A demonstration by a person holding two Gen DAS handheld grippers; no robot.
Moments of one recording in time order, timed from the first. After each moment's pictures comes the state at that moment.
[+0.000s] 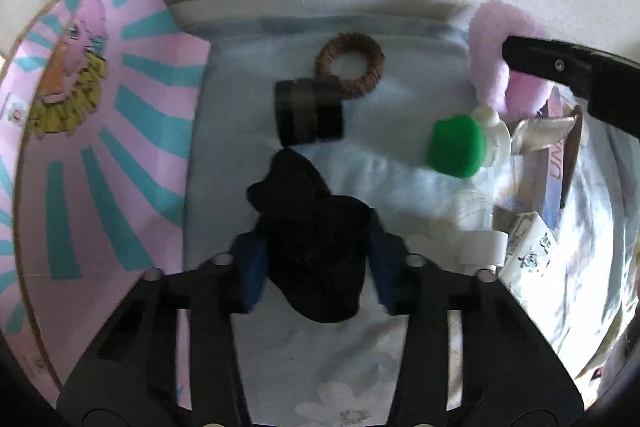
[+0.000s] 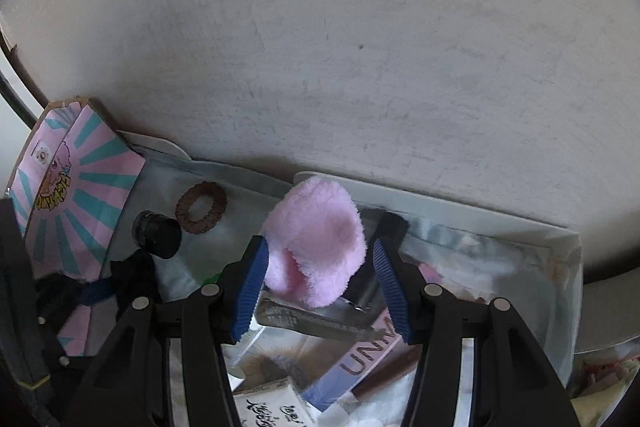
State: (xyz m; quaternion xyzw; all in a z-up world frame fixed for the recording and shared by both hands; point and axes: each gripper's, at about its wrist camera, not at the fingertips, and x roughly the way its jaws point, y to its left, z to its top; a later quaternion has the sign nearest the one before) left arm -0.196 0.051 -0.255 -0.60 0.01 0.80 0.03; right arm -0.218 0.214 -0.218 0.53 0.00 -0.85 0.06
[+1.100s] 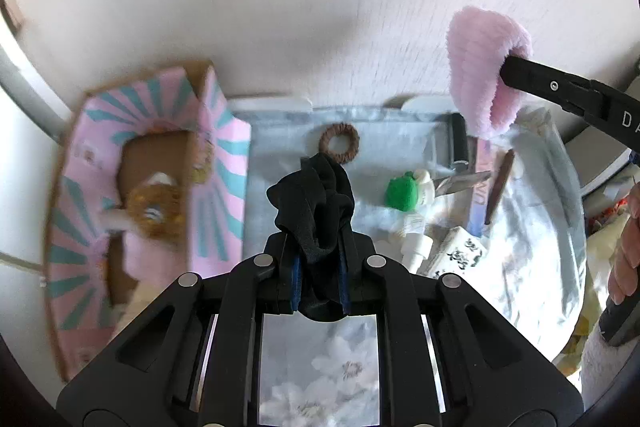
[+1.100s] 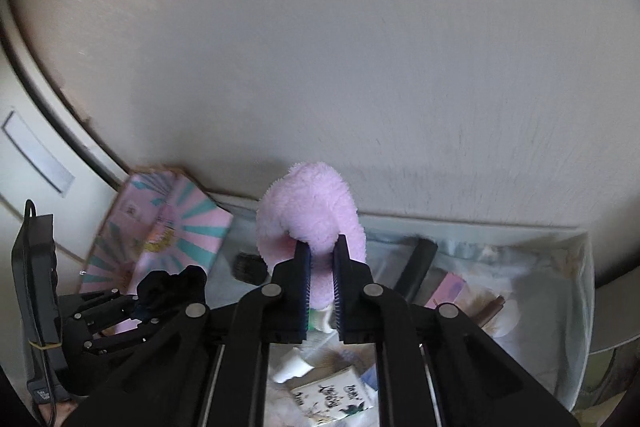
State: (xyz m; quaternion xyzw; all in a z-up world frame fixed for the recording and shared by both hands) left arm -0.174 0.020 -0.143 -0.52 -0.03 0.85 0.04; right arm -0.181 0.227 -0.132 0.43 -0.09 -0.89 0.13
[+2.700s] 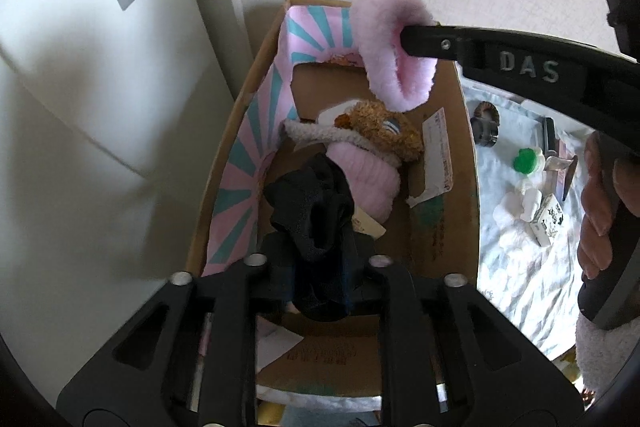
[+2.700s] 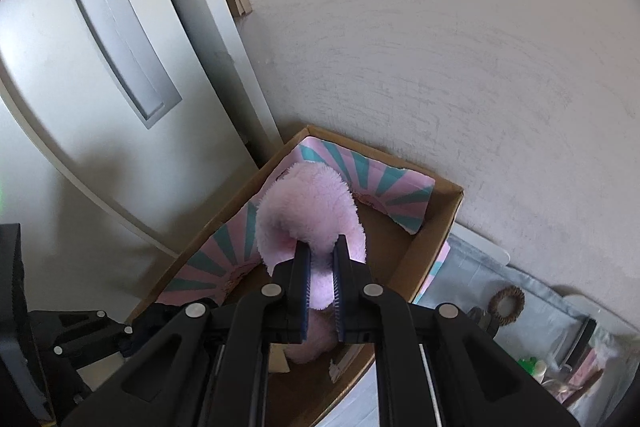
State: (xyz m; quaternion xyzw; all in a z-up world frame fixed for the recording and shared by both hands) left arm -0.099 -0.142 -0.144 -0.54 -0.08 0.84 -0.06; right arm -0.203 -0.027 -0.137 0.45 0.05 -0.85 0.26
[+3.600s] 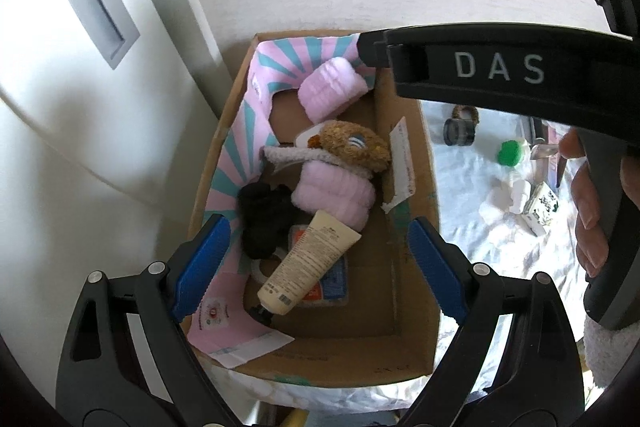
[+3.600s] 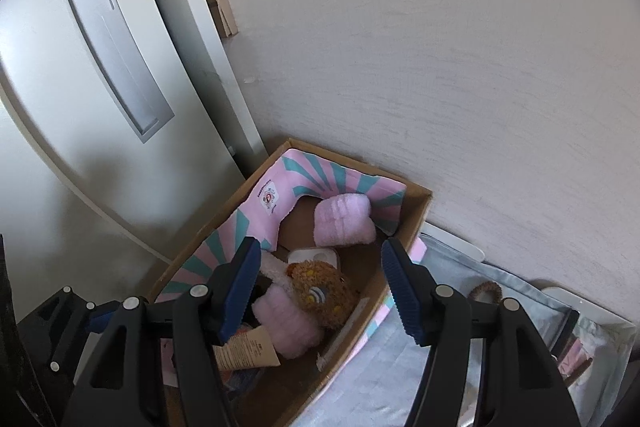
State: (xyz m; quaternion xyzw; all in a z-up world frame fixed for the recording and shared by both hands) left arm -0.094 -0.107 -0.116 -0.51 -0.03 0.86 -0.05; right arm -0.189 -0.003 -0.115 0.44 0.03 -0.87 0.23
